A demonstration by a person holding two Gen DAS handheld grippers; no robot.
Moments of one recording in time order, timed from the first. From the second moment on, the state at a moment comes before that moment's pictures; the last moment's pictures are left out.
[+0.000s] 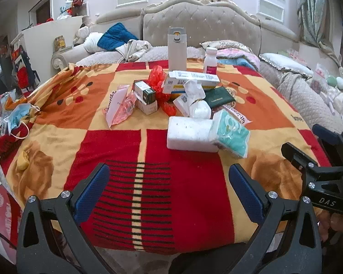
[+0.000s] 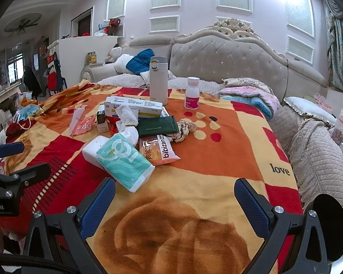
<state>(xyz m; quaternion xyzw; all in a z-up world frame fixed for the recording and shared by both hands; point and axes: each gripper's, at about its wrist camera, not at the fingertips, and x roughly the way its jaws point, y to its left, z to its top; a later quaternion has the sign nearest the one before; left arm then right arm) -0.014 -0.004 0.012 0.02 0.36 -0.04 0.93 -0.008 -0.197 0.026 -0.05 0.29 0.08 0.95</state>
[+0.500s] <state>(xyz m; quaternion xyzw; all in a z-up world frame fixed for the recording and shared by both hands) -0.029 -0.007 0.017 0.02 0.36 -0.04 0.93 -0.005 -0.198 0.025 -0.05 0.30 0.08 0.95</state>
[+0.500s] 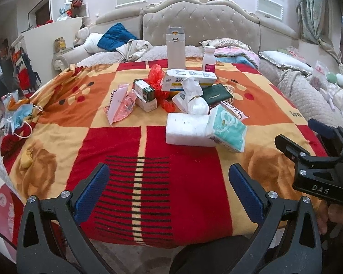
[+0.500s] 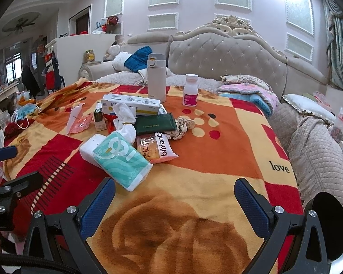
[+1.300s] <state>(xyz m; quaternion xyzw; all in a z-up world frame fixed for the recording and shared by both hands) -0.026 -0.017 0.017 0.03 0.39 0.00 0.92 -0.010 -0.209 0.029 -0.03 0.30 0.08 0.95</state>
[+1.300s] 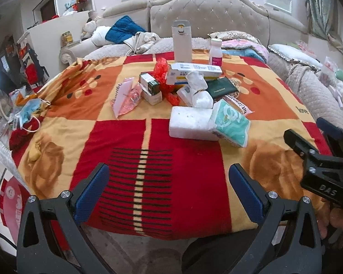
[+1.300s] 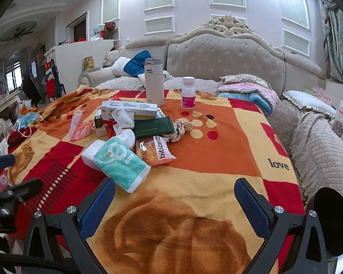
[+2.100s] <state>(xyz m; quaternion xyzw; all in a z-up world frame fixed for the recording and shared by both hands) 0.006 -0.008 -0.013 0.02 0.42 0.00 0.91 -0.009 -0.201 0.025 -0.04 0.30 0.09 0.95</state>
